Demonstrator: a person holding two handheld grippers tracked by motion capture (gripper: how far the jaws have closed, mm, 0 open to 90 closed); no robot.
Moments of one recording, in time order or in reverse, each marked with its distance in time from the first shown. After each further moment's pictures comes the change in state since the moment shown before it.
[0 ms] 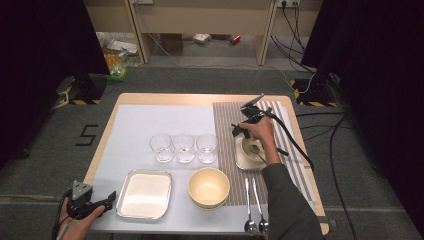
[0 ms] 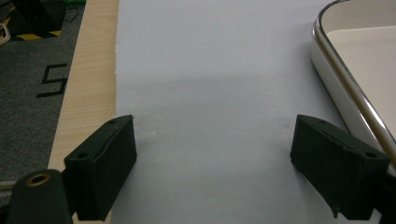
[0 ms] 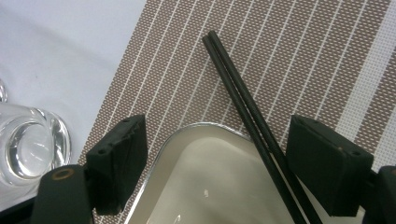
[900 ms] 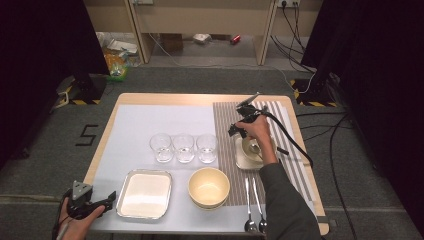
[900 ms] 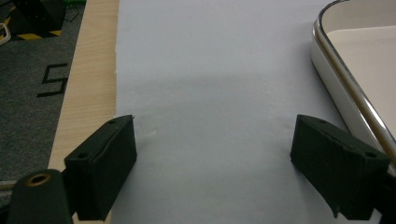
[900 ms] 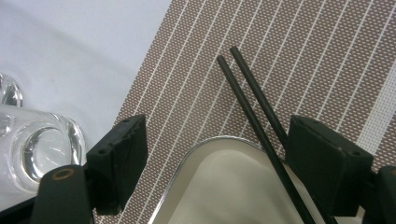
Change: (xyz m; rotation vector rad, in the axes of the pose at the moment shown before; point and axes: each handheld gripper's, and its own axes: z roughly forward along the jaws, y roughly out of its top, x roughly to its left) left arm 0.000 0.000 0.000 0.004 -0.002 0.000; right arm 0.012 0.007 0.001 -0.011 0.000 -0.036
